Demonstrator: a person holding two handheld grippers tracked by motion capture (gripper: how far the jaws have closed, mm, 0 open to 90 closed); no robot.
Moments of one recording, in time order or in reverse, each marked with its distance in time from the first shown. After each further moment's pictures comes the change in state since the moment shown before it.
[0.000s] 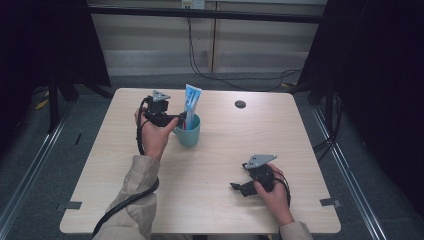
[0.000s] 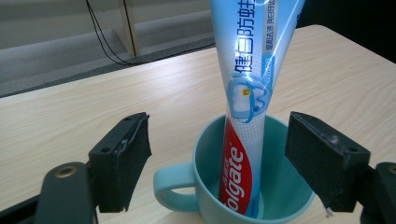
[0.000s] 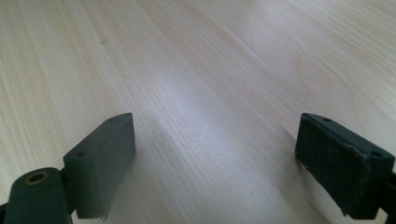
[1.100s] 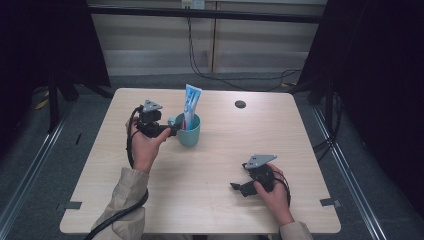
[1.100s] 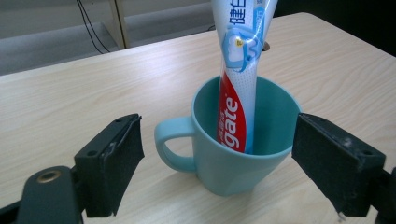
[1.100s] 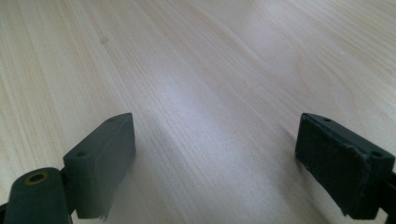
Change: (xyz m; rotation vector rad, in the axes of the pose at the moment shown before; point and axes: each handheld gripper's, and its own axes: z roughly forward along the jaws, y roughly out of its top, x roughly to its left) left arm 0.006 -0.028 -0.021 0.015 -0.048 0.000; right arm 0.000 0.000 0.000 0.001 0.001 -0.002
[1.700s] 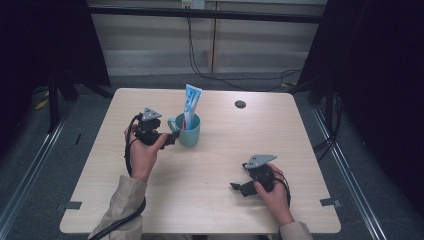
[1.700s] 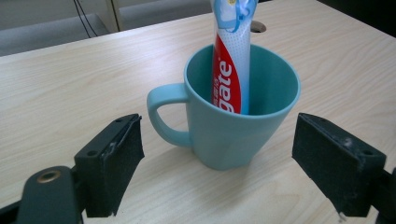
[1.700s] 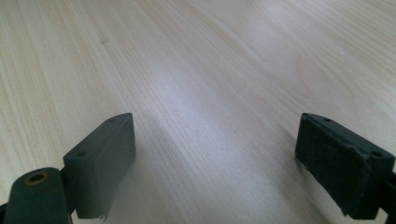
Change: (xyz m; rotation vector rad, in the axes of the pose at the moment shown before) left arm -0.003 -0.021 -0.004 0.027 -0.006 0.019; right arm 0.000 0.000 0.000 0.000 0.000 0.000
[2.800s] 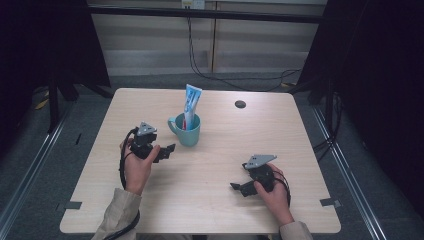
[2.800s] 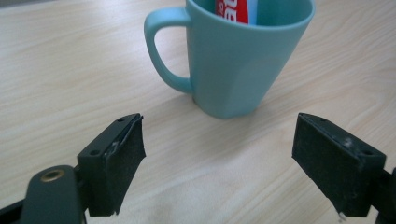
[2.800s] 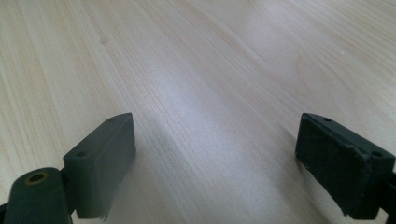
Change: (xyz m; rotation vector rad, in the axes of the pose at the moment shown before) left arm 0.006 -0.044 -0.002 0.048 -0.023 0.005; right arm 0.000 0.000 0.000 0.000 0.001 0.000
